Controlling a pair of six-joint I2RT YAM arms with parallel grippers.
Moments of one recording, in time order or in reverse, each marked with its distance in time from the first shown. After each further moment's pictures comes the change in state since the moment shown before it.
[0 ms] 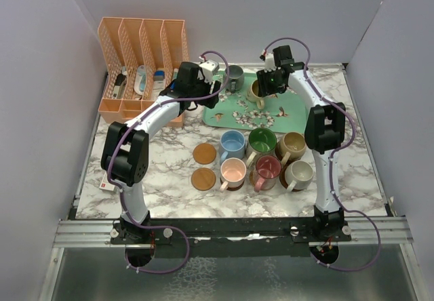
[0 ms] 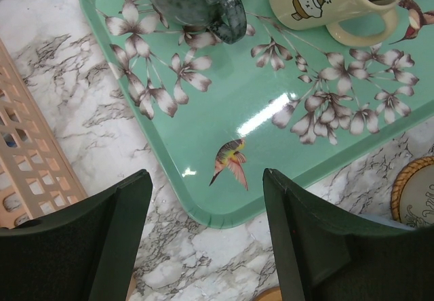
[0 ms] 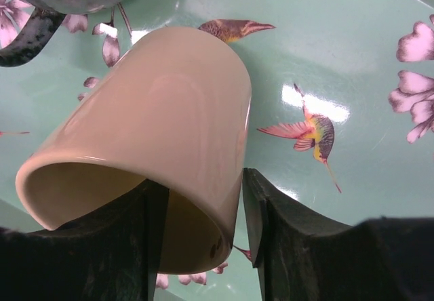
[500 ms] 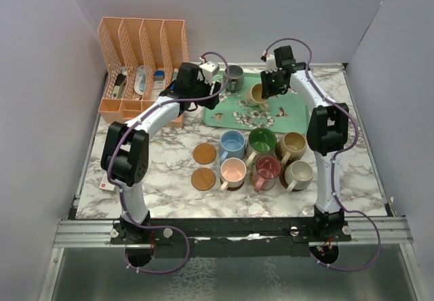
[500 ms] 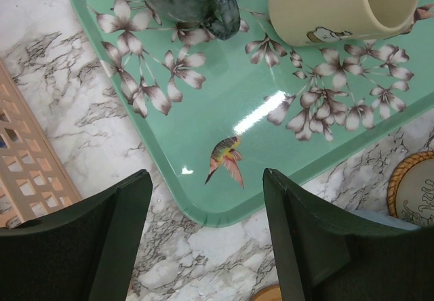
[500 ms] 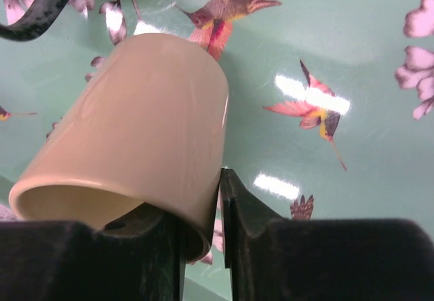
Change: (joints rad) left arm 0.000 0.000 -0.008 0.003 0.016 0.000; right arm 0.000 -0.034 -0.034 -0.018 0.000 0.003
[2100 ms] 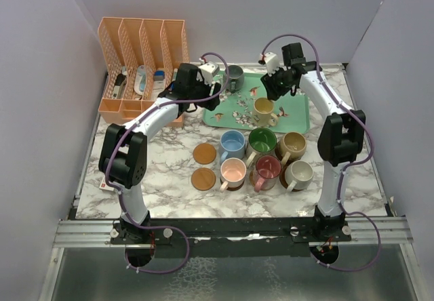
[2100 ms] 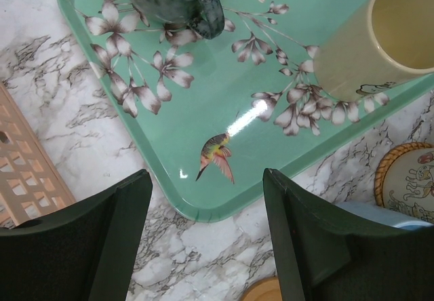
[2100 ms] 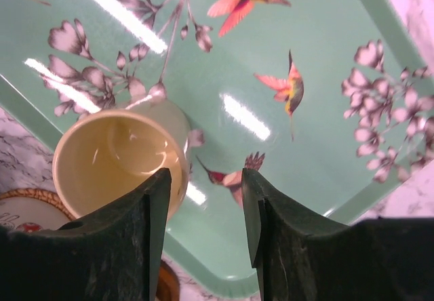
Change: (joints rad) left arm 0.000 -0.029 -0.026 0.006 0.038 0.003; right arm -0.006 -0.264 -0.227 -0.021 -0.026 -0.397
